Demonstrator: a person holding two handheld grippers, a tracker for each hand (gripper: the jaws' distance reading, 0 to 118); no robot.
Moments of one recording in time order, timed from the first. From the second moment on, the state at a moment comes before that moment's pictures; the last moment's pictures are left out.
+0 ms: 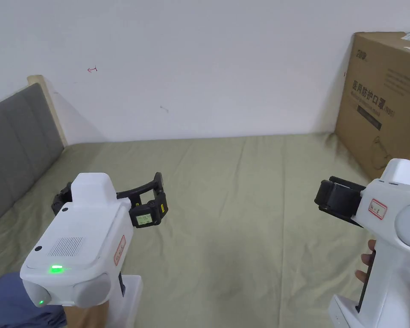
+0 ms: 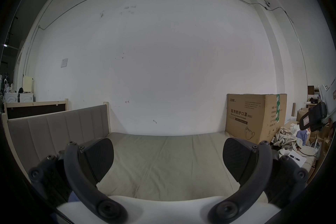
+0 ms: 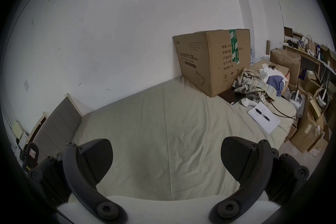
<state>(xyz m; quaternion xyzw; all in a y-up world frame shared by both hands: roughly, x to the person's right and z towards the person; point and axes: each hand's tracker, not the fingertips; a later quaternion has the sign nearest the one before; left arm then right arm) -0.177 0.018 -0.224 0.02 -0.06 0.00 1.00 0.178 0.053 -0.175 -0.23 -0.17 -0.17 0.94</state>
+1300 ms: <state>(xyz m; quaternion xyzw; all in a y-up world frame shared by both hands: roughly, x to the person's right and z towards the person) -0.177 0.017 -0.220 0.03 -0.07 0.00 1.00 0.154 0.026 -0.148 0.03 -0.12 0.01 0.99</state>
